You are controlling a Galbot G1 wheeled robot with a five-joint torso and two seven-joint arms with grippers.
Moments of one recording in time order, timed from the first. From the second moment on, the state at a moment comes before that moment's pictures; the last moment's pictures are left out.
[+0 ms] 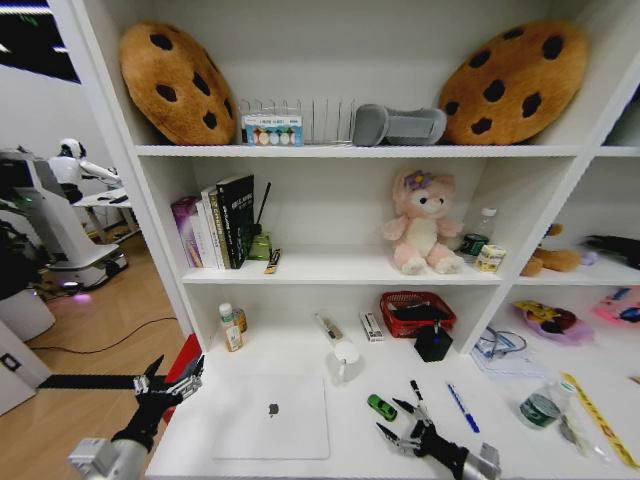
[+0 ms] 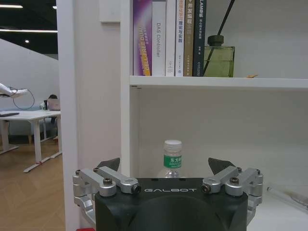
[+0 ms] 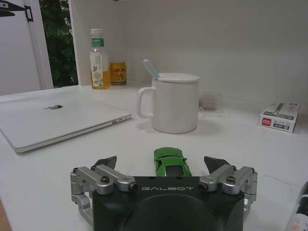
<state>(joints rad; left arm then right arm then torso) 1.97 -1.07 -0.82 -2.29 -0.57 -0.06 -0.08 -1.69 0.67 0.35 1.74 0.61 0.35 -0.41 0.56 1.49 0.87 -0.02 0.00</state>
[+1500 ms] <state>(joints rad) 1.97 -1.09 -0.83 -2.30 -0.58 -0.07 -0.09 -1.79 0.62 0.45 1.89 0.64 0.33 -0.41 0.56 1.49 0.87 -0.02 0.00</state>
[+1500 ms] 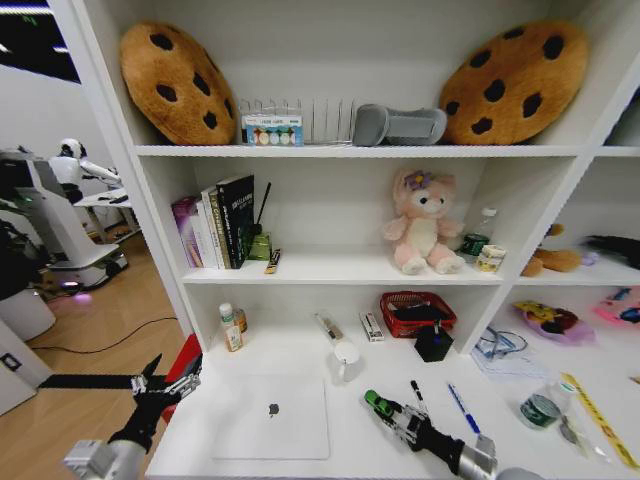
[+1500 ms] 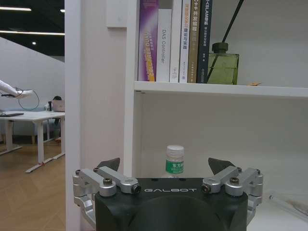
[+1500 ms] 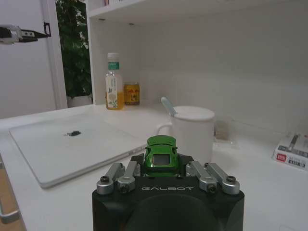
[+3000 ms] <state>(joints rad) 1.98 -1.14 -0.81 -2.31 -0.55 -0.10 -0.07 -0.93 0.45 0.40 2.20 1.33 -0.30 0.22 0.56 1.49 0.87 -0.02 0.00</state>
